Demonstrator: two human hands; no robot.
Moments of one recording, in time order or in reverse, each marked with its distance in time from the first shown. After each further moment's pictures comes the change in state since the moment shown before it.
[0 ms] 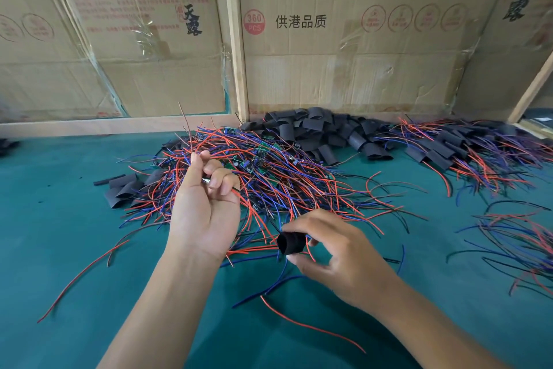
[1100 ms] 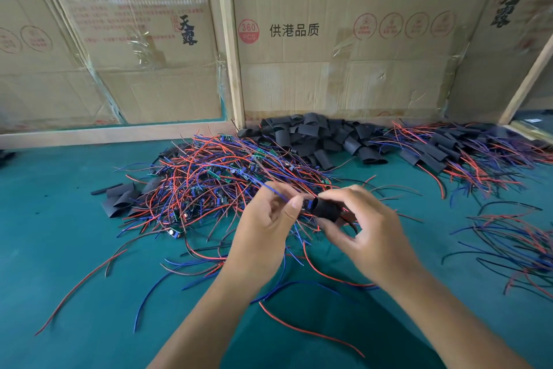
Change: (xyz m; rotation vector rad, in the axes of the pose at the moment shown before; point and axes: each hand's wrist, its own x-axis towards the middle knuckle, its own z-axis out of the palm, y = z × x) left_hand -0.023 -0.058 -0.023 1.249 -0.453 0.262; right_hand 0.006 0.013 -0.032 -0.123 0.302 0.023
